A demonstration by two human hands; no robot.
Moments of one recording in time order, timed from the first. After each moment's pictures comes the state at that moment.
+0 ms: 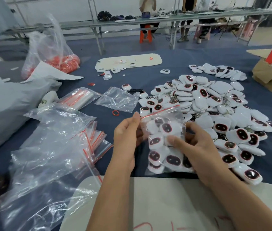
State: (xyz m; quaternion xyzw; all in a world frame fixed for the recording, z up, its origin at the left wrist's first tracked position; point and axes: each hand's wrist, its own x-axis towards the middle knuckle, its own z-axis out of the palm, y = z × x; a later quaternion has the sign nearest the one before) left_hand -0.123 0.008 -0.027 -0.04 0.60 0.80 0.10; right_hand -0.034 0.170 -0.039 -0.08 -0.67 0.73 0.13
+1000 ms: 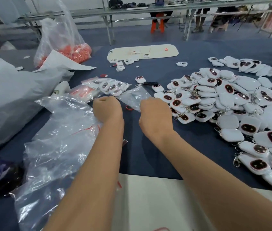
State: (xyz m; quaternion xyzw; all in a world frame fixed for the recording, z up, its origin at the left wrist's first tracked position) left_hand -0.245 -0.035 -0.019 -0.28 0.66 0.67 -0.18; right_hand -0.172 0.068 -0.015 -0.02 -0.98 0.07 0.16
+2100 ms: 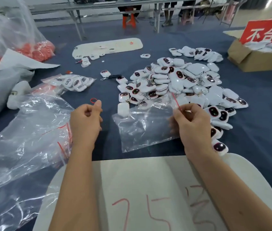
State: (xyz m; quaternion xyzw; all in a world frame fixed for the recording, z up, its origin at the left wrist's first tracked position) left_hand -0.156 -0.032 -0.045 0.01 0.79 0.60 -0.11; right_hand -0.026 0.198 -0.051 -0.23 -0.69 0.62 0.30
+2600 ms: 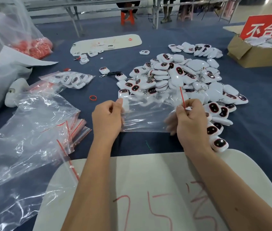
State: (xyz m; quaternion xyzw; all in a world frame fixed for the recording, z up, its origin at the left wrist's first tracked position) left_hand -0.136 0.011 -0.044 0.08 0.83 0.54 -0.08; right_hand -0.024 0.191 -0.048 -0.22 -0.70 0.62 0.28
